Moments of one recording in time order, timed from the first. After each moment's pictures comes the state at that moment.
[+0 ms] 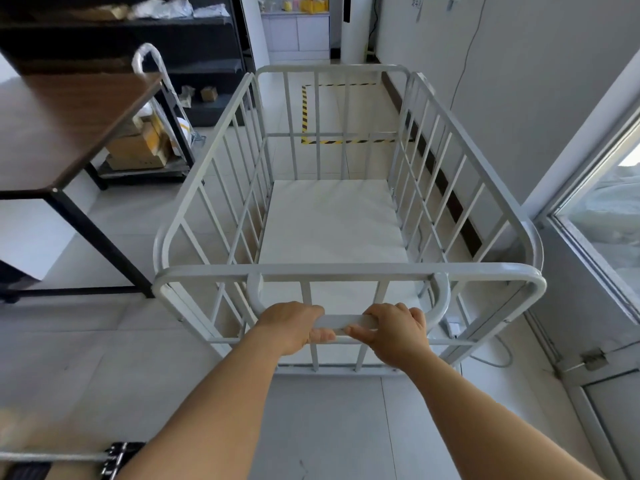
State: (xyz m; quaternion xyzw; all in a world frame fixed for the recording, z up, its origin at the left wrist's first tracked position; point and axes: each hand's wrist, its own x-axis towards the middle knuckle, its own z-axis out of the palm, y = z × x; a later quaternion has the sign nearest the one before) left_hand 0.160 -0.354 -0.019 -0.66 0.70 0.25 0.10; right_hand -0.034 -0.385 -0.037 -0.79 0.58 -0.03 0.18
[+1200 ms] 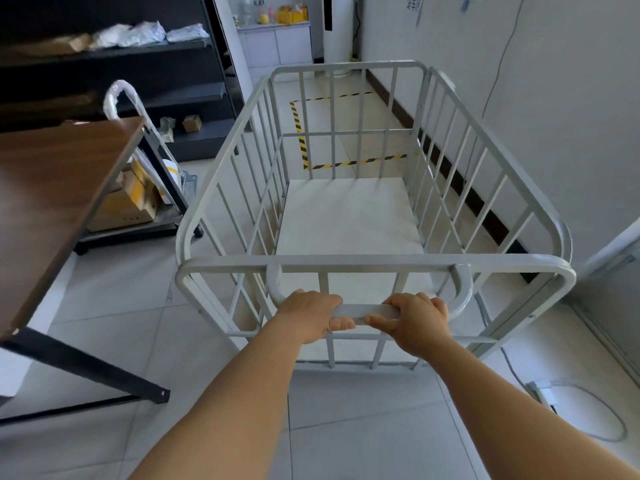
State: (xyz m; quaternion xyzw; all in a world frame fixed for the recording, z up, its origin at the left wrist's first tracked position) left_hand 0.436 -0.670 -0.020 -0.60 0.77 0.20 0.11; right_hand 0.238 -0.677 -0.047 -0.75 0.63 -0.09 0.16
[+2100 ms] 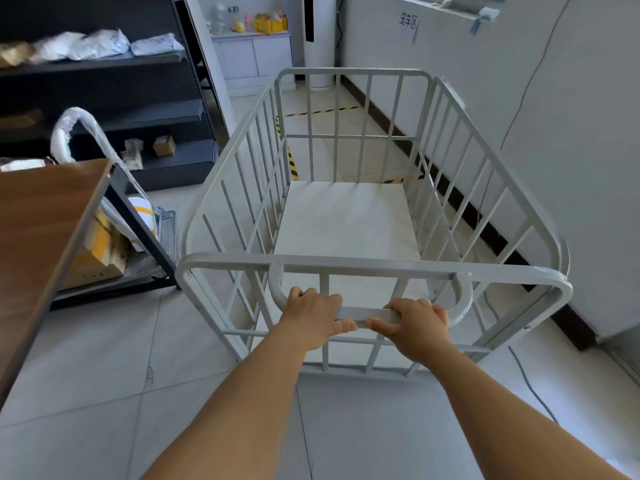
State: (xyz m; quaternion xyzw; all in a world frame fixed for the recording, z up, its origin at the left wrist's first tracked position) left_hand 0.615 -0.960 -0.036 -0.58 0.80 0.14 0.10; right_hand 0.420 -0.945 -0.044 -0.71 0.68 -0.07 0.16
